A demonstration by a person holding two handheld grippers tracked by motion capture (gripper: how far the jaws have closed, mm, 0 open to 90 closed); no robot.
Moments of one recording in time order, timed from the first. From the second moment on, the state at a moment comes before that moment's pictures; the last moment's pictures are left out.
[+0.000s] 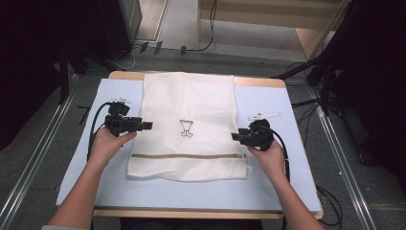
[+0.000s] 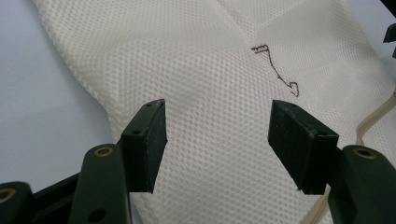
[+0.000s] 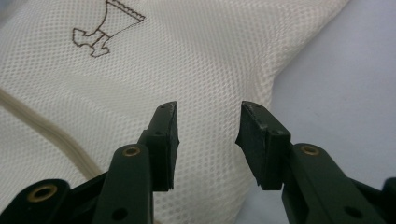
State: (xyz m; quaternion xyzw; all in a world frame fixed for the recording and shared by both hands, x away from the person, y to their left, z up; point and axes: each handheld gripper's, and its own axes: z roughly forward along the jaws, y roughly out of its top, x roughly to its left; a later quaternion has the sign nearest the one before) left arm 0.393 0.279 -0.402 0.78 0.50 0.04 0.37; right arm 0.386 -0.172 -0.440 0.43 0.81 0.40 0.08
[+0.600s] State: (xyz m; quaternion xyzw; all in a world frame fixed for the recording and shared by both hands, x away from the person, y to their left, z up) left arm 0.378 0.242 -0.397 0.81 0.46 0.04 0.38; right arm 0.355 -0.182 -0.444 0.42 0.82 0.38 0.07
